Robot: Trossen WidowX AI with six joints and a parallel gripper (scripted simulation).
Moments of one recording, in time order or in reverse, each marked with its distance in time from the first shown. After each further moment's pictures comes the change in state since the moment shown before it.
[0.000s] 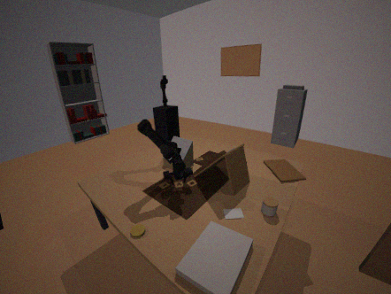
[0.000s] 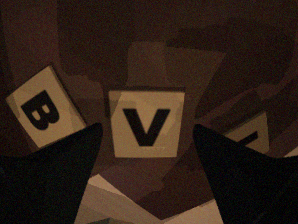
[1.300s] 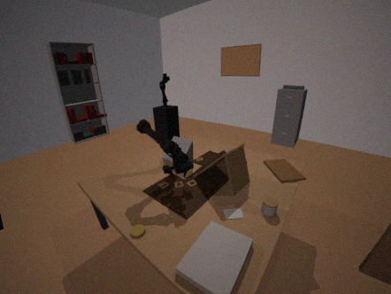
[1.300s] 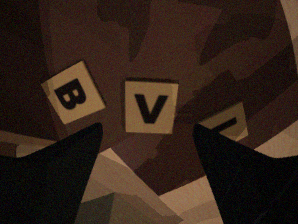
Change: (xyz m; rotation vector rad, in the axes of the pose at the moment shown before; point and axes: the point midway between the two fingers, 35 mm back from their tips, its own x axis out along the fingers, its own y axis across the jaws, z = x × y) arm -0.045 0.004 0.003 -0.031 0.005 0.016
